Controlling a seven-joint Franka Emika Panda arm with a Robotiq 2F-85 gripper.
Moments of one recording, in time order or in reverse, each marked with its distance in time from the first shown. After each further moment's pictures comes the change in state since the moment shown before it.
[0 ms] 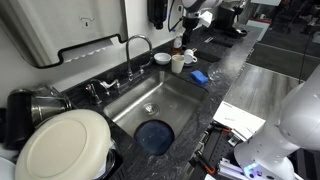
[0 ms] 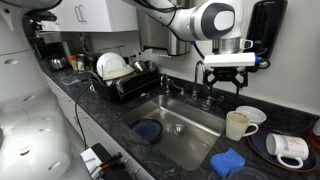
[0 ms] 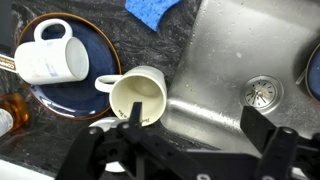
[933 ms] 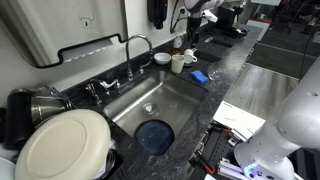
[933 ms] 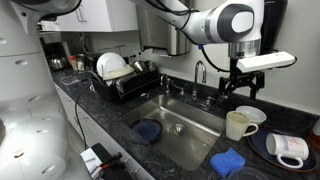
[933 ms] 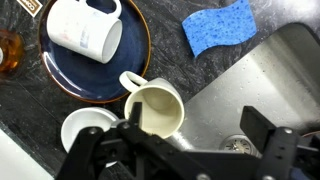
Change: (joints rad) arm -0.067 0.080 -0.015 0.080 -0.026 0.000 -0.563
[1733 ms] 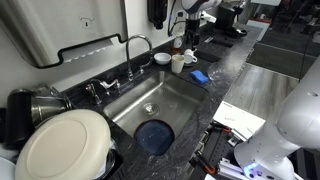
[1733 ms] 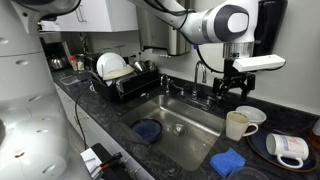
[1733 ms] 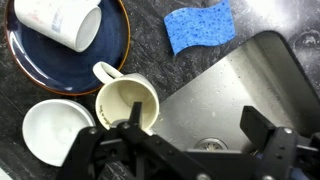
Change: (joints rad) arm 0.007 0.000 0.023 0.000 0.000 -0.084 -0.075
